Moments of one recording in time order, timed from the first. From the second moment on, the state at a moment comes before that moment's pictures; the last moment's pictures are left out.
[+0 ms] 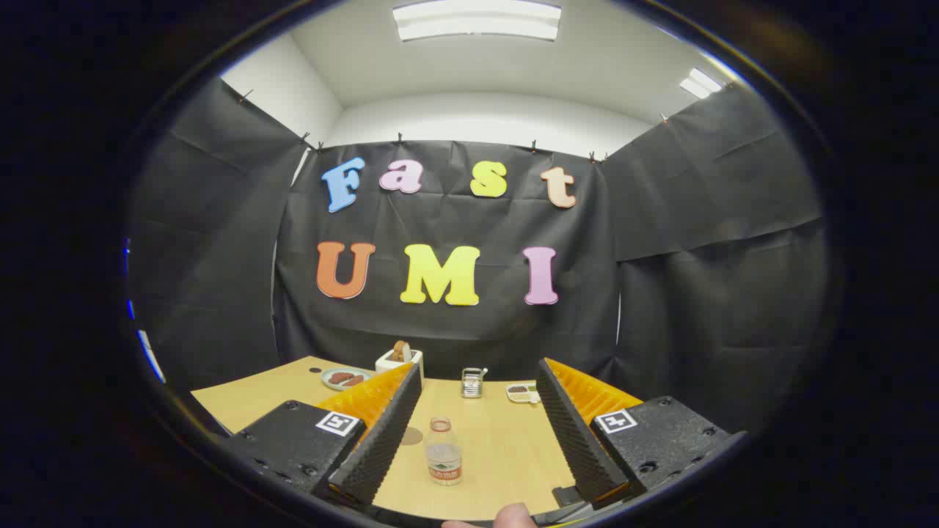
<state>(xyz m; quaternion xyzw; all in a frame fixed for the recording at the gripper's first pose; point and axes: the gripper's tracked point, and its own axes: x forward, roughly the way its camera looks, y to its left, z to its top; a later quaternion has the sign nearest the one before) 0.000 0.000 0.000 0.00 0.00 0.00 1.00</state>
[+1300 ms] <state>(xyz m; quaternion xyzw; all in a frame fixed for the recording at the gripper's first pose) 0.004 0.011 -0.004 0.00 0.00 0.01 1.00</state>
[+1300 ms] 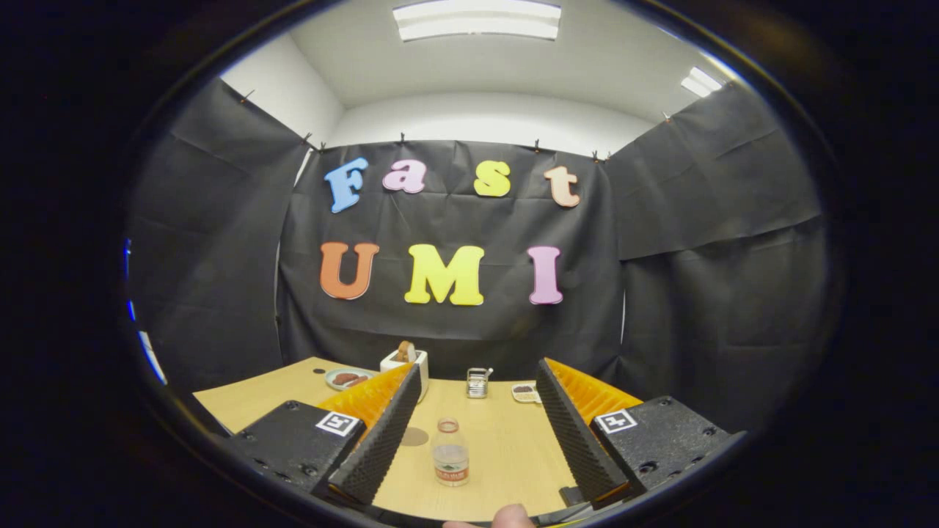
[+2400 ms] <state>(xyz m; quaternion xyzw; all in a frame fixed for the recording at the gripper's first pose) 0.020 0.014 -0.170 0.00 0.10 0.05 0.99</state>
